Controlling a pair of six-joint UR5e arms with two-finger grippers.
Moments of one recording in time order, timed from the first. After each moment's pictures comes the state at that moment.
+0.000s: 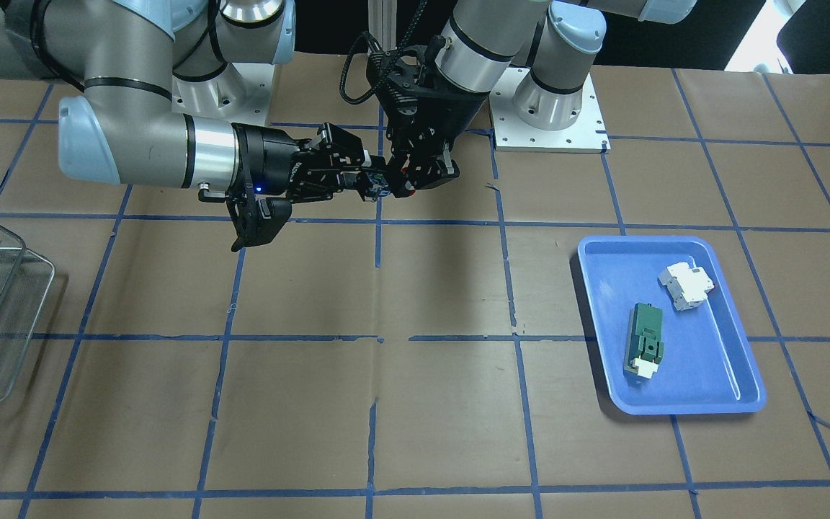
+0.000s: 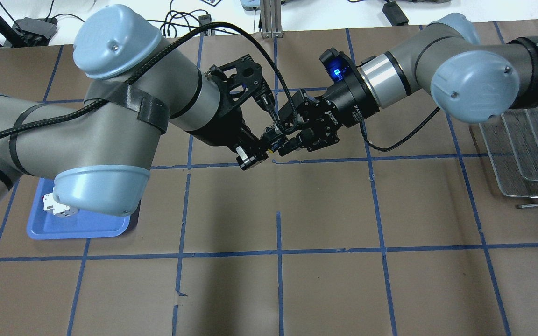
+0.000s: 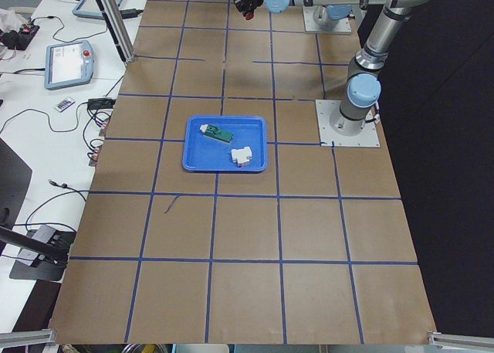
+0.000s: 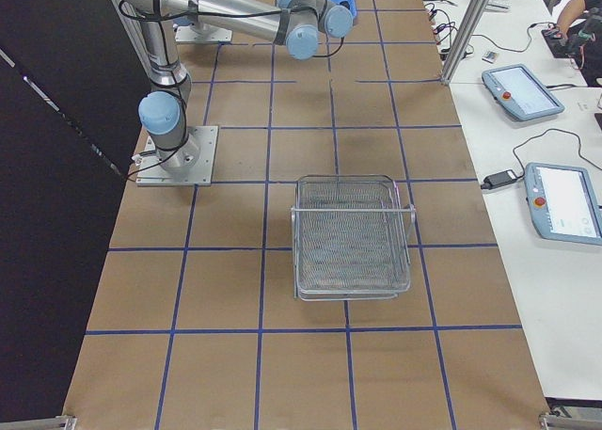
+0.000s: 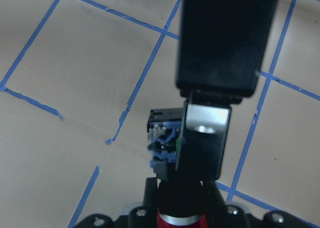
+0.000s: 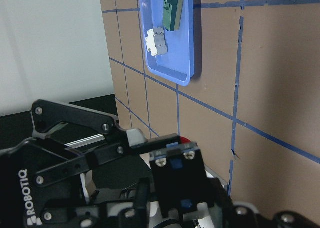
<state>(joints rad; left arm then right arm) -1.83 -1.54 -1.82 -1.15 1.24 0.84 1.58 -1.44 1.74 -1.36 -0.54 -0.41</state>
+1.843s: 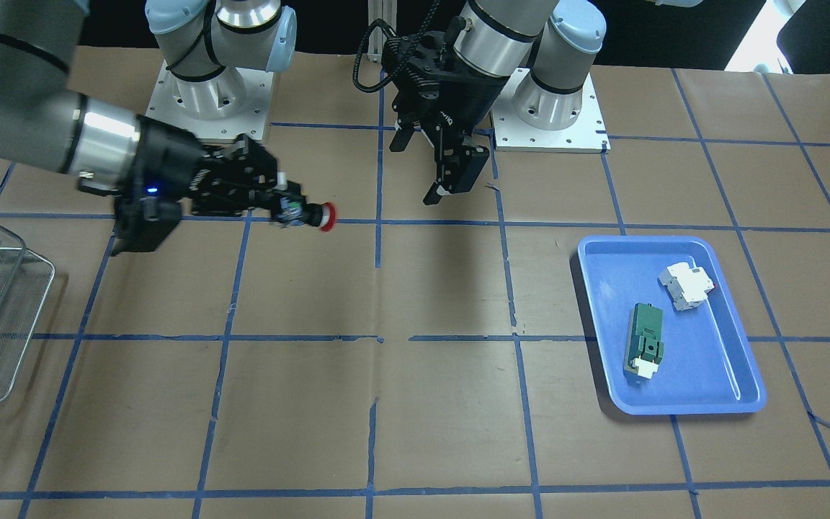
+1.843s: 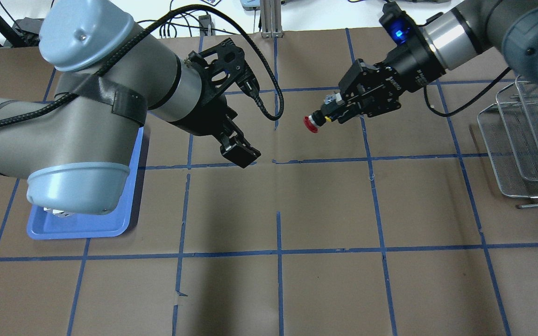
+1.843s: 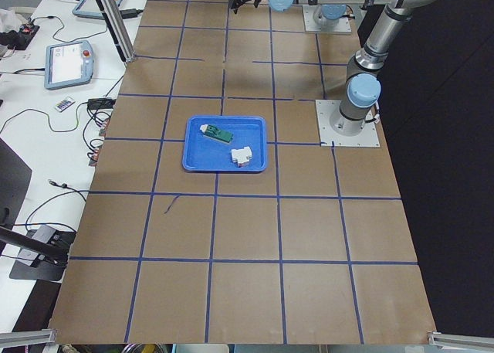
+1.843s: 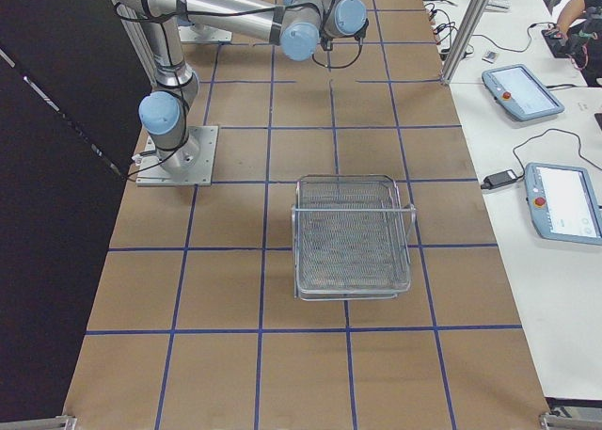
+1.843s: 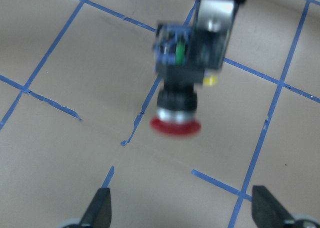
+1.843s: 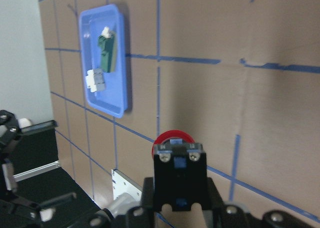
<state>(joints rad) -1.77 -1.49 -1.81 -1.16 1.25 0.83 1.36 -1.46 1.64 -1.38 -0.84 -0.41</state>
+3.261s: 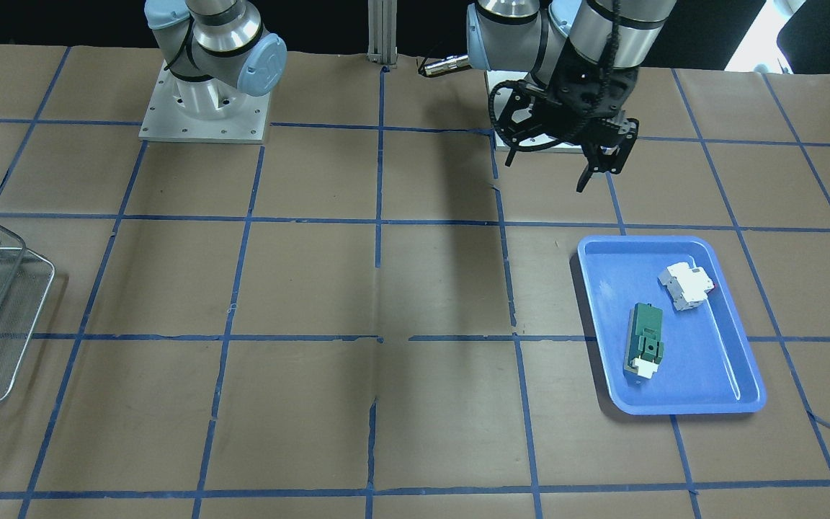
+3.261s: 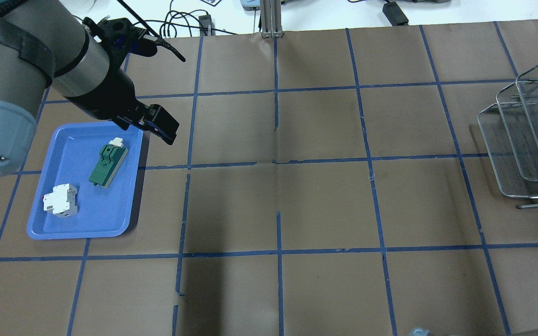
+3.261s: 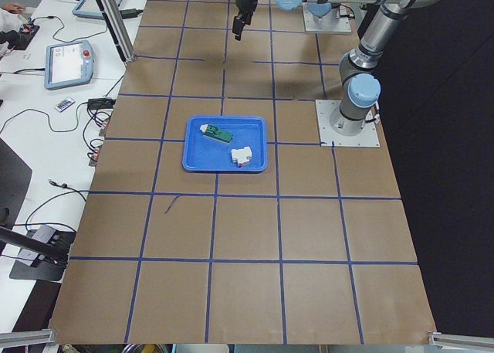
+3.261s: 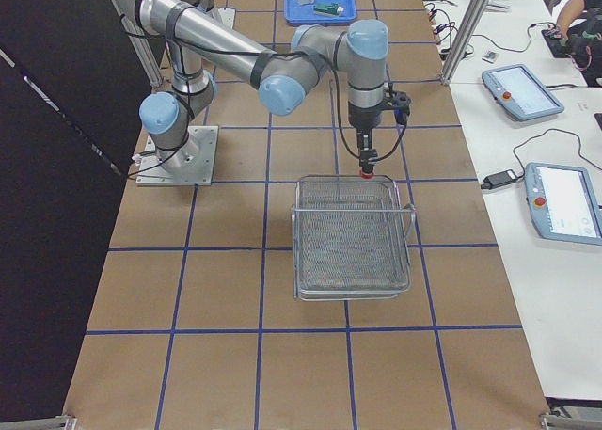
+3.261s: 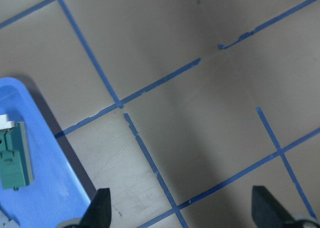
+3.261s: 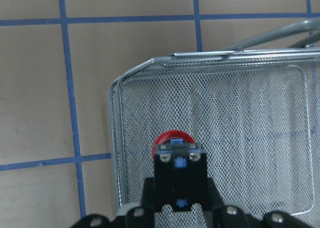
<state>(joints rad) -1.58 -1.47 -1.69 -1.48 1.50 0.32 0.98 -1.39 1.56 -1.92 -1.62 -0.51</state>
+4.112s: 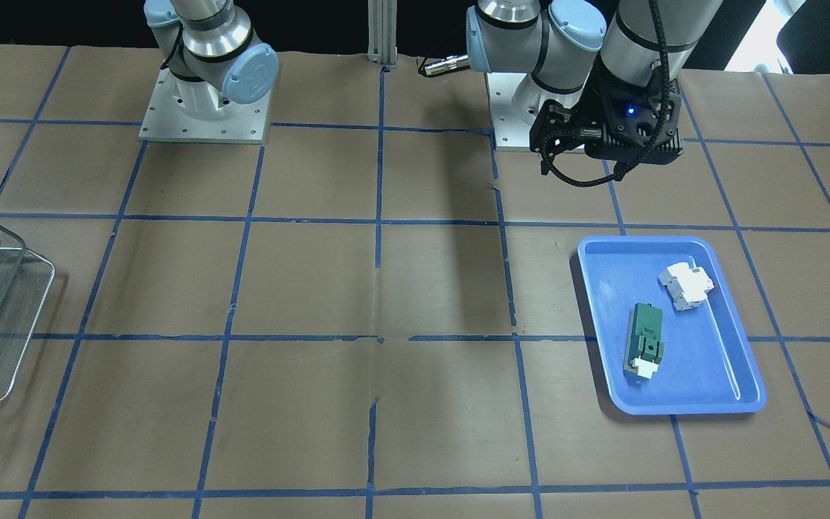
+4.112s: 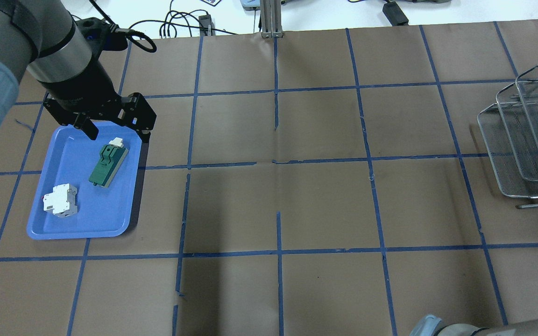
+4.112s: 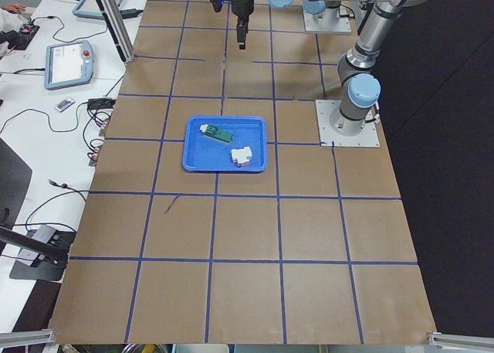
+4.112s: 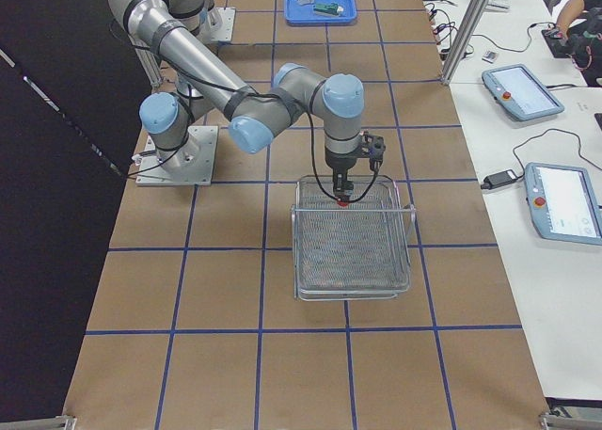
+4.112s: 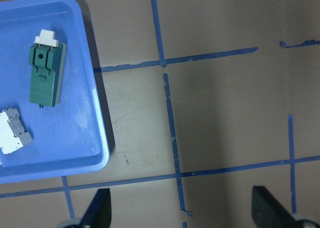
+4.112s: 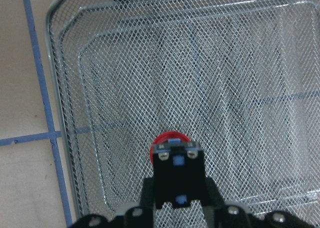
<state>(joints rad) -1.56 -1.52 -1.62 -1.61 1.61 0.10 0.86 -1.39 1.65 -1.94 -1.56 -0.57</state>
